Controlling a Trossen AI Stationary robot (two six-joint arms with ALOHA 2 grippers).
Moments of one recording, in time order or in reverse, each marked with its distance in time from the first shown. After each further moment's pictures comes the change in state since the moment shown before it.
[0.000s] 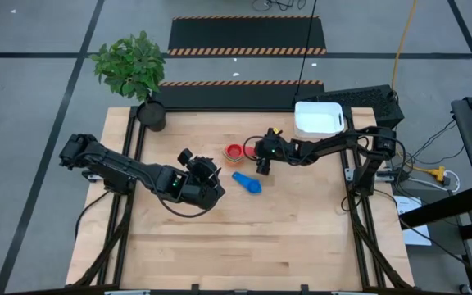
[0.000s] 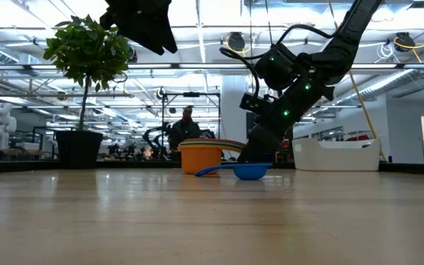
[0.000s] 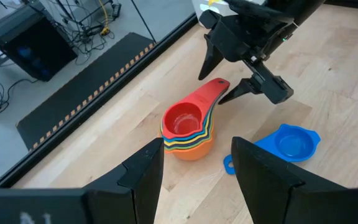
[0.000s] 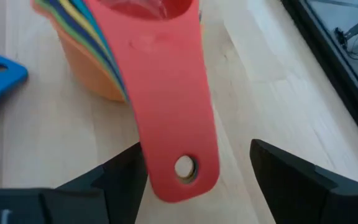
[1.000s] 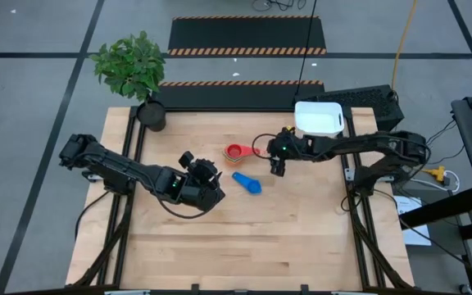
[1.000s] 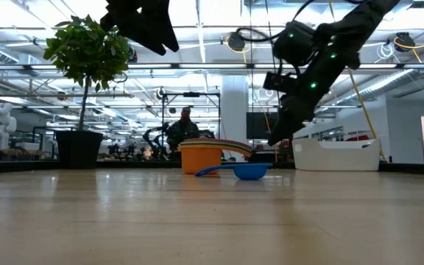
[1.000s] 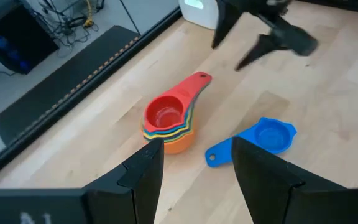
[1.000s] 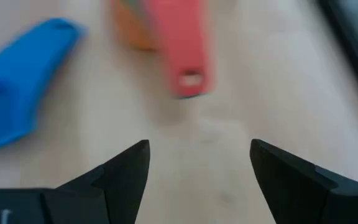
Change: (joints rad) left arm -0.012 0.000 0.000 0.022 0.056 -0.018; right arm 0.016 -0.296 -0.029 -0.423 -0.073 0.086
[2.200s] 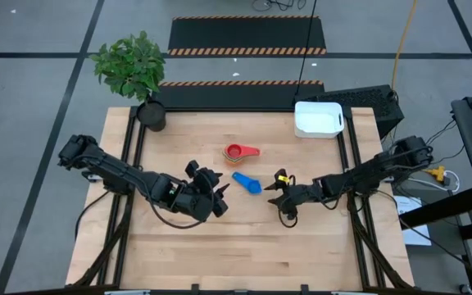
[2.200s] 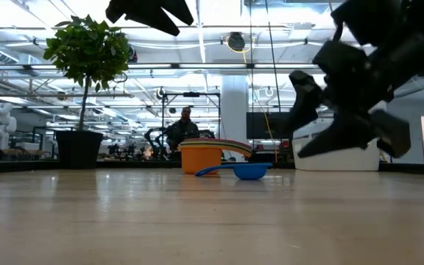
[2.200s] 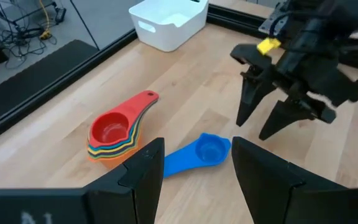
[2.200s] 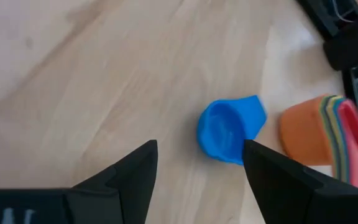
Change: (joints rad) left arm -0.078 0.000 -0.002 0.192 0.029 0.036; right arm 0.527 0.012 -0.257 0.458 0.178 -0.392
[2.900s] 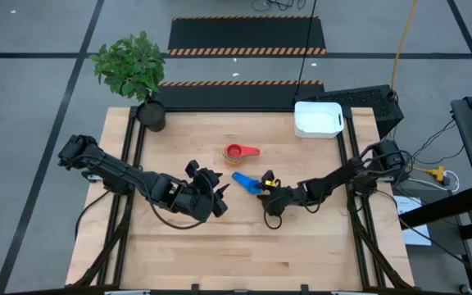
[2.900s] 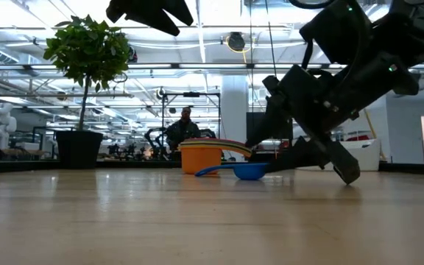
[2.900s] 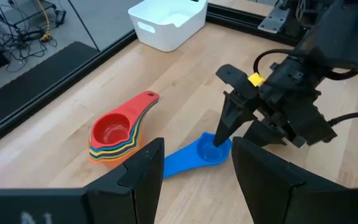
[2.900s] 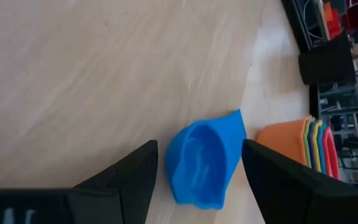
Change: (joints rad) left arm 0.001 0.000 0.000 -0.001 0.000 0.017; right arm -0.026 0.308 0.111 0.153 0.160 -0.241
